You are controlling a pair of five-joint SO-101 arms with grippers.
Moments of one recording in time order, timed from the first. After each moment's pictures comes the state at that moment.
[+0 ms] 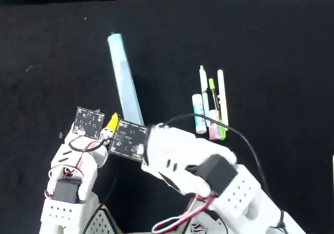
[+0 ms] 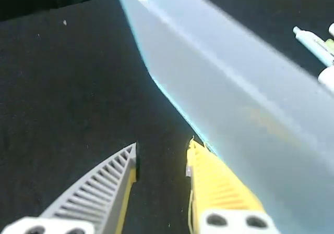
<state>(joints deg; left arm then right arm) 3.9 -104.3 96.1 42.6 -9.1 -46.2 -59.7 46.5 70.0 30.3</state>
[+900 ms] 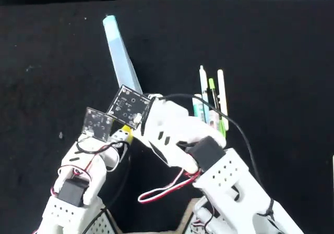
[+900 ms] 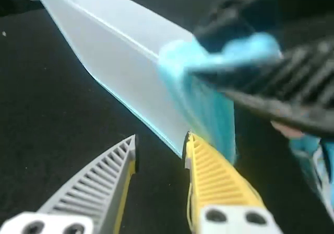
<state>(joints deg) 15.0 -104.2 96.1 36.4 0.0 -39.2 -49.2 46.3 47.2 30.3</state>
